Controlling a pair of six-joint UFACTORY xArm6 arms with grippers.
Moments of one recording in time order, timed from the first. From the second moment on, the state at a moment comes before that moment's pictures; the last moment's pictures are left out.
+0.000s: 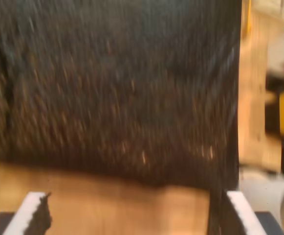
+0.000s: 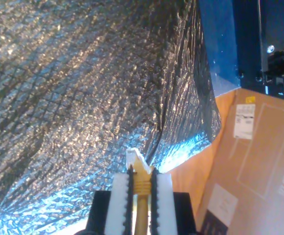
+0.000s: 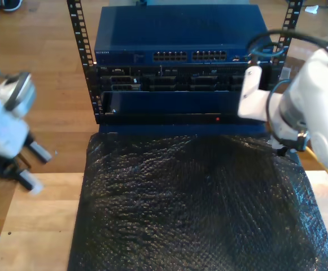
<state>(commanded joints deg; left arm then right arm) 27.9 -15.3 -59.0 -20.2 101.0 -254.7 10.3 -20.4 -38.9 -20.5 37.6 -49.7</state>
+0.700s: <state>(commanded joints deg) 56.7 -25.4 -34.0 0.0 99.8 -206.5 10.9 -18.1 -38.8 -21.1 37.5 -49.1</state>
